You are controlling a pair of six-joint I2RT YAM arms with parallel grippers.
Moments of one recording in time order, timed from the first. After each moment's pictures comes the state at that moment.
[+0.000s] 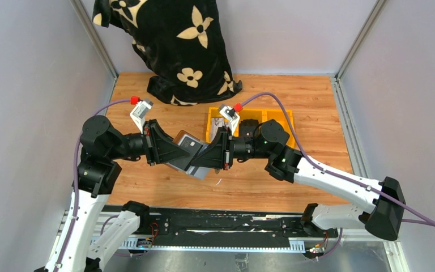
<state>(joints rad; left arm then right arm) -0.27 0.70 1.05 -0.35 1.12 -0.66 1.02 1.18 0.97 0.41 -0.62 0.82</state>
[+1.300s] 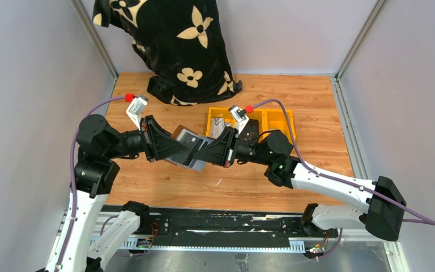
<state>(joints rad) -0.25 0.71 1.09 -0.36 1.06 -0.65 1.02 1.17 0.81 0.71 -0.45 0.98</state>
